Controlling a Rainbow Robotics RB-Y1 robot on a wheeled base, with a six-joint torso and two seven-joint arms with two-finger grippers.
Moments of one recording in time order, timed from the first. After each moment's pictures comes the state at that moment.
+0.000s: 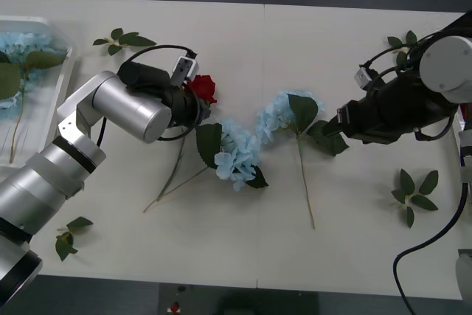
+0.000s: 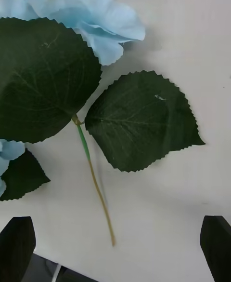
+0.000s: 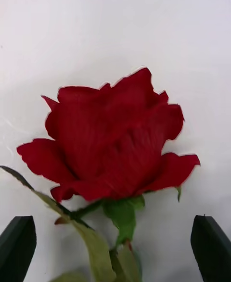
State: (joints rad) right arm -0.51 -0.39 -0.09 -1.62 -0.71 1.75 1.37; left arm -0.66 0.43 -0.52 -1.31 0.47 0.86 -1.39
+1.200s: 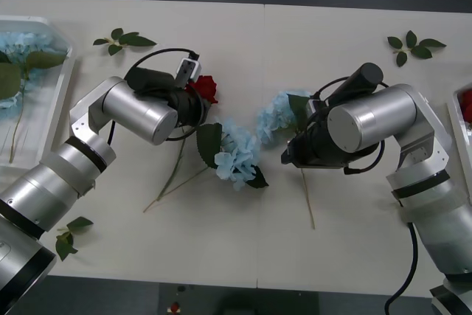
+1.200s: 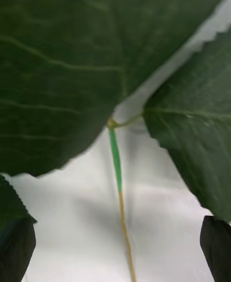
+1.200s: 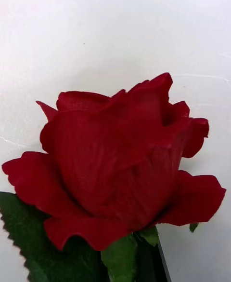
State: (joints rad) right arm -0.44 -0.32 0.27 -1.61 -0.47 1.50 1.18; left arm -0.69 0.39 -0.53 -1.19 0.45 0.77 -1.39
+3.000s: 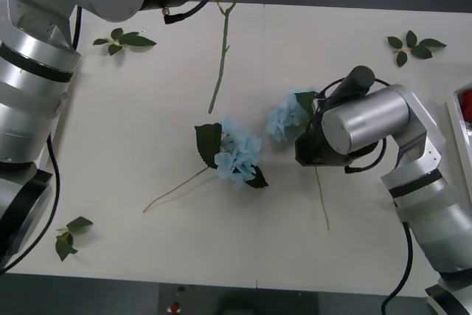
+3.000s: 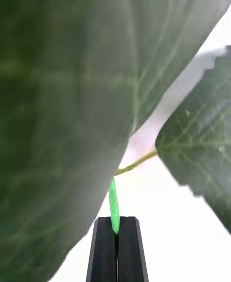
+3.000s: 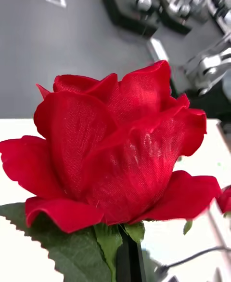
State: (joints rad) right arm -0.45 -0.30 0.26 -1.58 -0.35 1.51 1.18; left arm -0.90 0.41 -0.23 -1.63 0.74 1.00 -1.13
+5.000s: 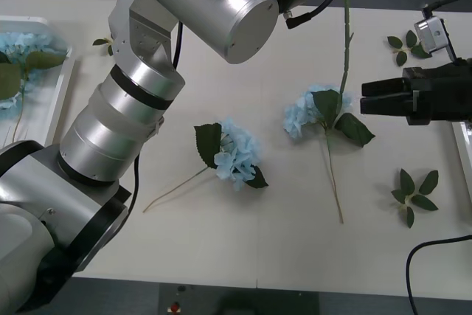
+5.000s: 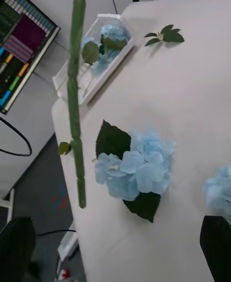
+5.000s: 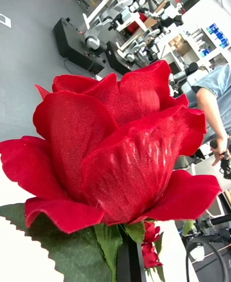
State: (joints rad) right arm -0.45 -0.41 -0.47 -1.57 -1.54 1.79 2.11; left arm -0.95 0.13 -0.39 -1.64 0.43 0.78 -0.75
